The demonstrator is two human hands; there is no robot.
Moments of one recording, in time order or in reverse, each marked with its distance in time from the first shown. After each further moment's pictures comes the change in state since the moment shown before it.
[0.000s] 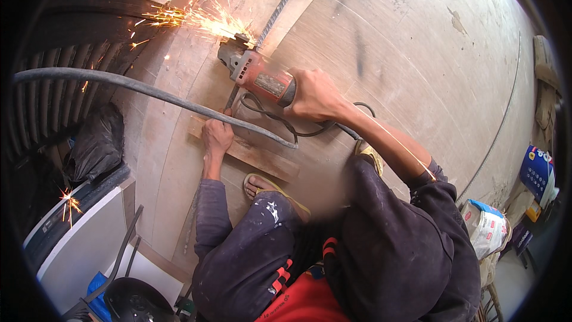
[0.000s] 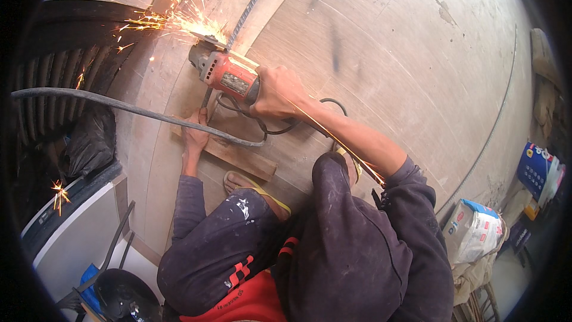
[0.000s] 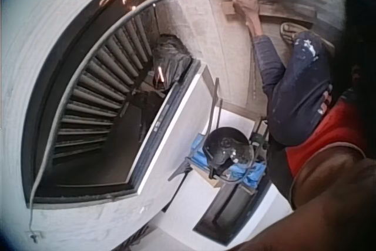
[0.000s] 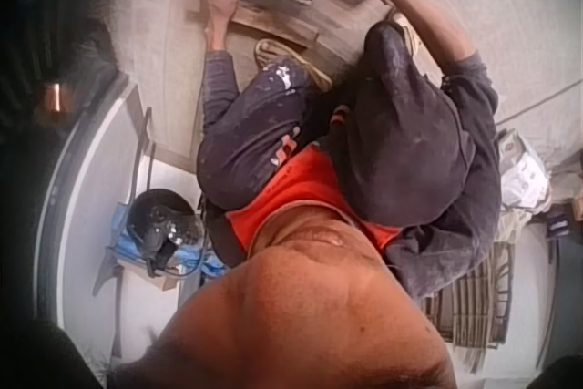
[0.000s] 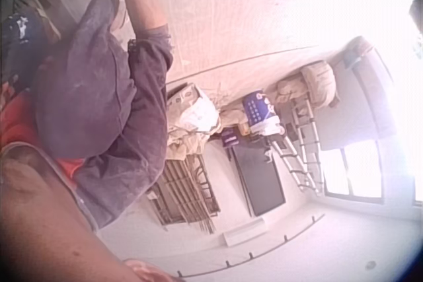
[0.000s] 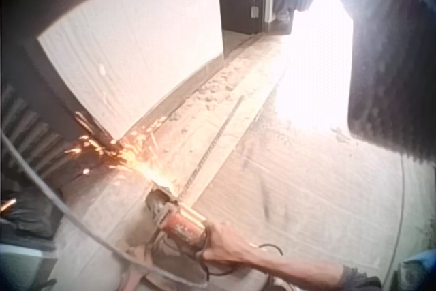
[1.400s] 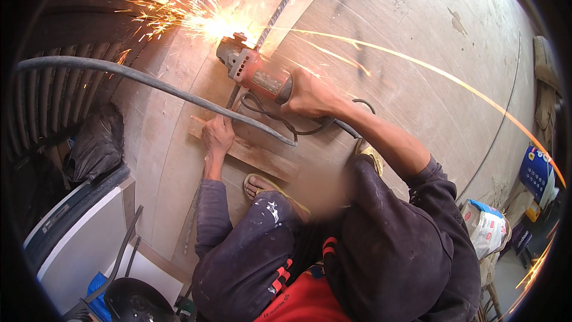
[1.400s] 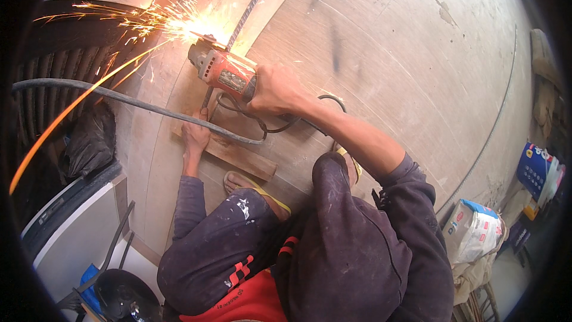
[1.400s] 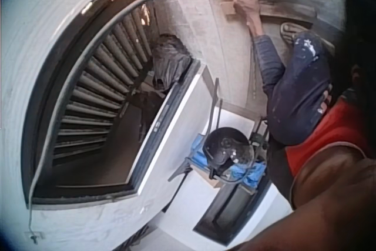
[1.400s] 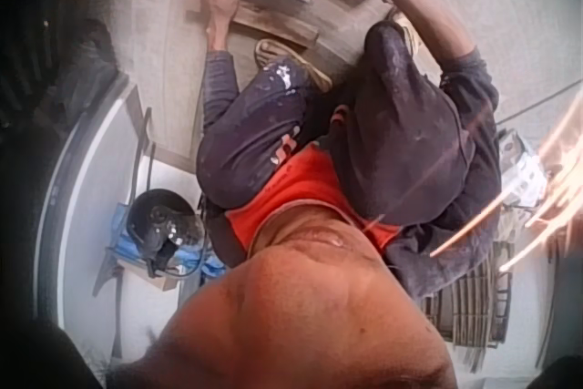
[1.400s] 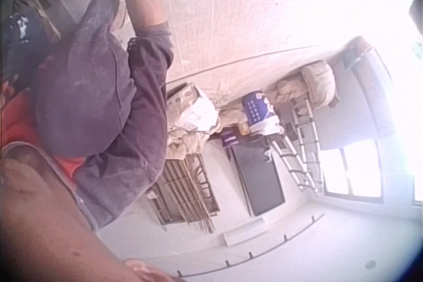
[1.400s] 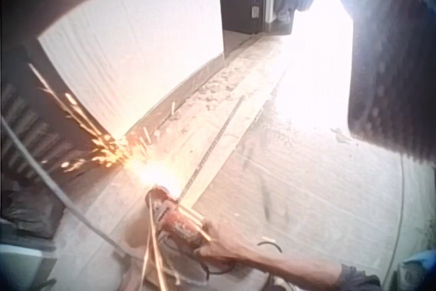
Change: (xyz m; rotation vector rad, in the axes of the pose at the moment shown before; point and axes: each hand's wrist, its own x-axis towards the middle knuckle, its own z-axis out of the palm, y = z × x) left_hand -0.003 0.006 -0.001 0.000 0.006 -0.015; right_hand 0.006 -0.007 -0.004 -0.018 -0.014 0.017
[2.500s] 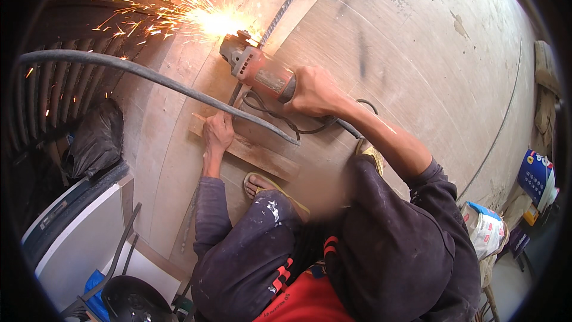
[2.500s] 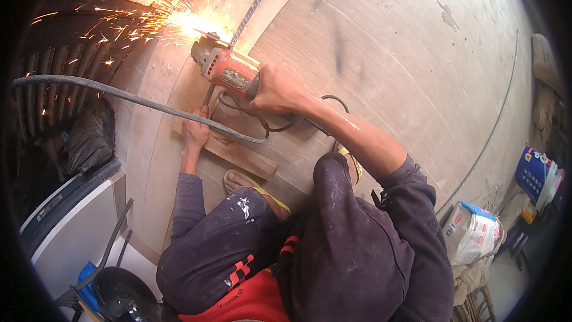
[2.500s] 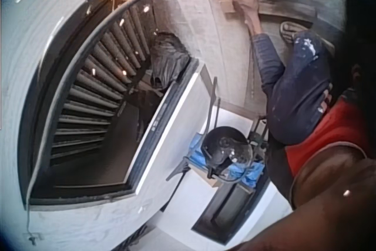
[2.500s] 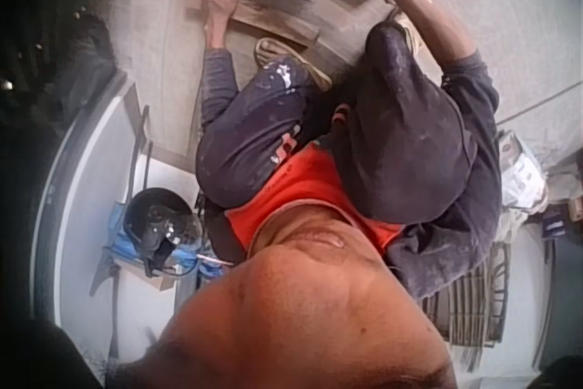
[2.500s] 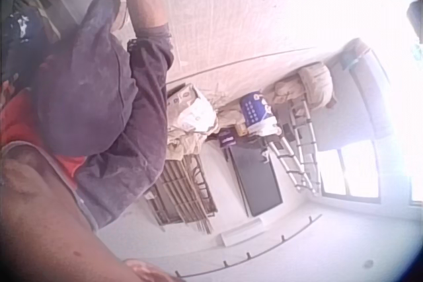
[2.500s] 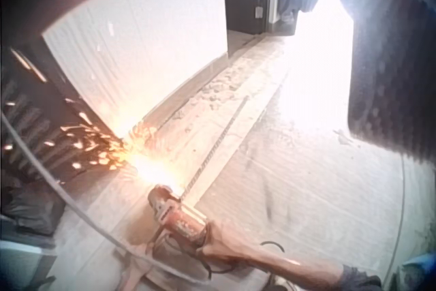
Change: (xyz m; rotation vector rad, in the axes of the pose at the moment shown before) left_hand 0.004 -0.012 0.002 -0.034 -0.007 0.071; right_hand 0.002 -0.001 0.000 -0.004 -0.012 0.009
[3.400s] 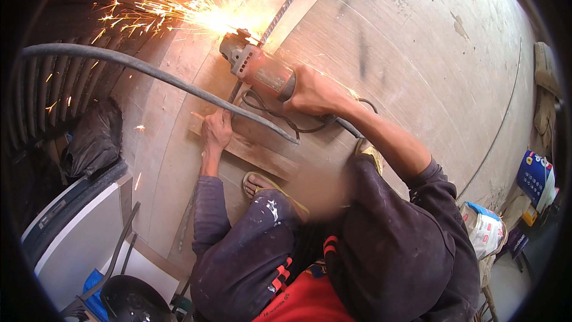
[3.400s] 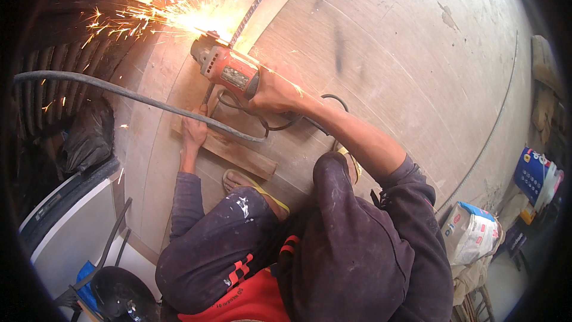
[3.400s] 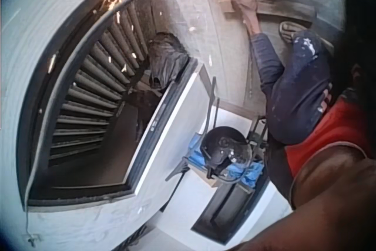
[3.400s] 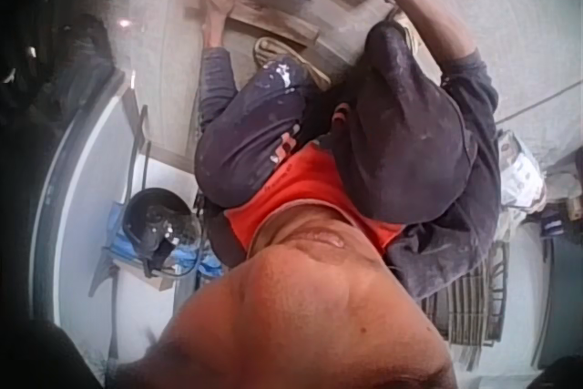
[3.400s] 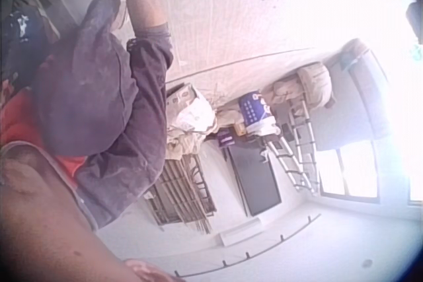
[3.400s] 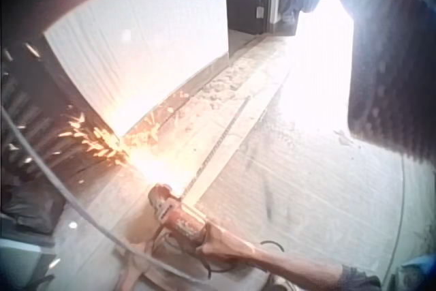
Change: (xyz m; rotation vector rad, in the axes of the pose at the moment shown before) left_hand 0.002 0.000 -0.004 -0.057 -0.006 0.021; right_hand -0.002 -0.006 -0.005 0.041 -0.036 0.026
